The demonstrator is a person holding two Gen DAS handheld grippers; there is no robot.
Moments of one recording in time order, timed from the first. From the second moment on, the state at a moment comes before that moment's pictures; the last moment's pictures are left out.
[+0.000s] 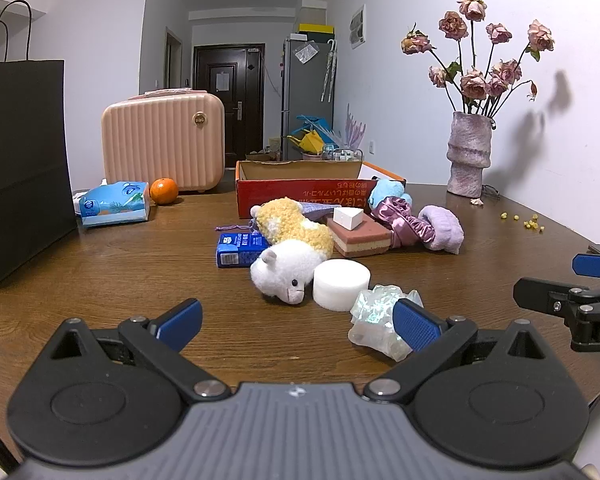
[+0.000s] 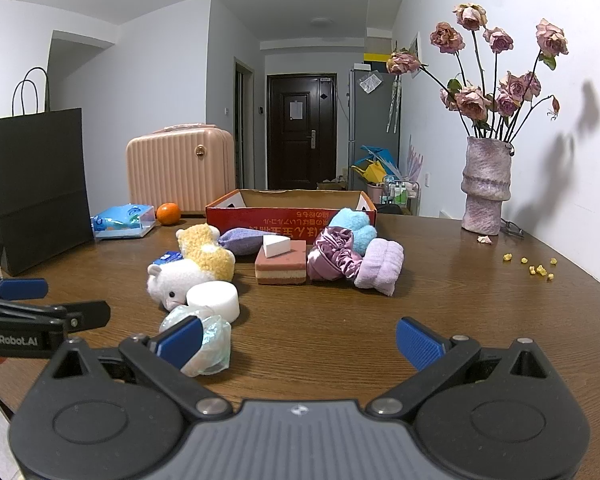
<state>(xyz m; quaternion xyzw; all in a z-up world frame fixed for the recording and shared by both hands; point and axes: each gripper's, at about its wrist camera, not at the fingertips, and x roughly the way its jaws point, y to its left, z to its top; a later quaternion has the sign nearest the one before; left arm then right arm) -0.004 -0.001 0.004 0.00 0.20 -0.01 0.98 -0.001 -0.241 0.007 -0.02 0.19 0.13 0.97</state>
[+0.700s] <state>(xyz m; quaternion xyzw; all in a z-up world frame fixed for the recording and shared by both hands) 0.006 0.031 0.001 -0.02 0.20 0.02 0.98 0.031 -0.200 -0.004 -0.05 0.22 0.17 0.96</state>
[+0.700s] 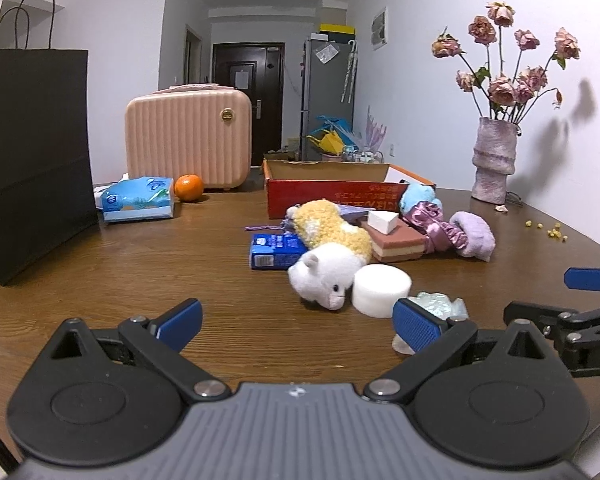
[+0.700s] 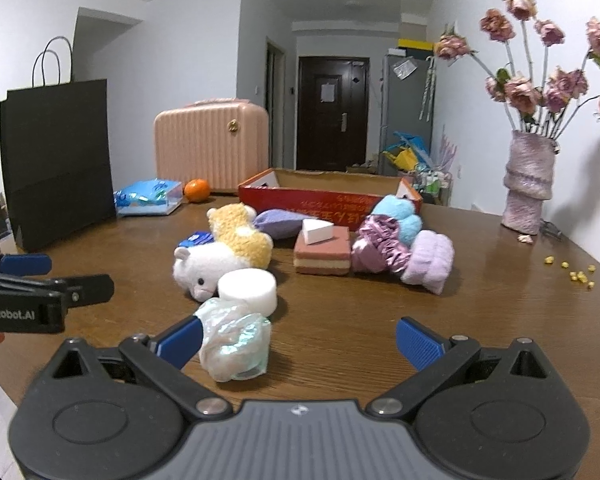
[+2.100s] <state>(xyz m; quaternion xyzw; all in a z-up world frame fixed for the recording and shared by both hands) 0.030 0.065 -0.024 -0.04 0.24 0.05 0.97 0.094 -0.146 -0.038 -0.07 0.29 0.25 0.92</state>
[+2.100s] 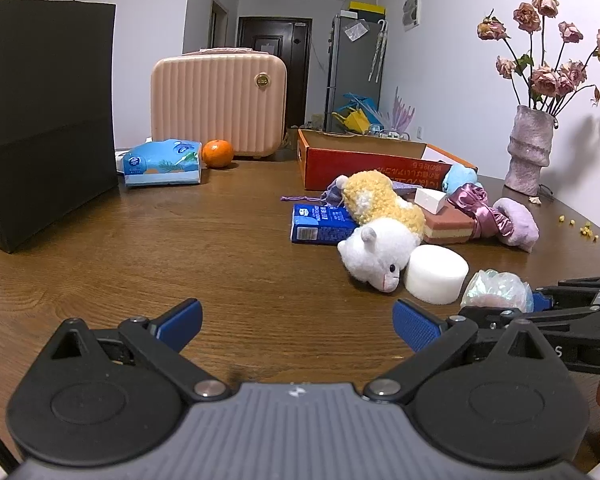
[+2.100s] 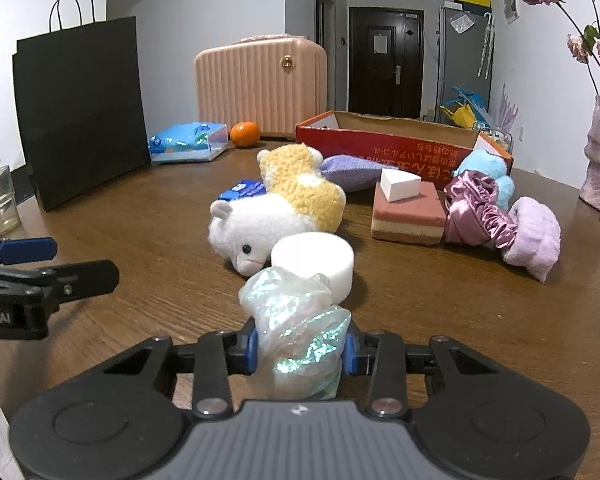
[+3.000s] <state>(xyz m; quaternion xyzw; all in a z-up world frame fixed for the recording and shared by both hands) 0.066 0.042 0.006 0.00 0.23 0.03 0.97 0.111 -0.187 -0.013 -0.06 0.24 0.20 0.95</state>
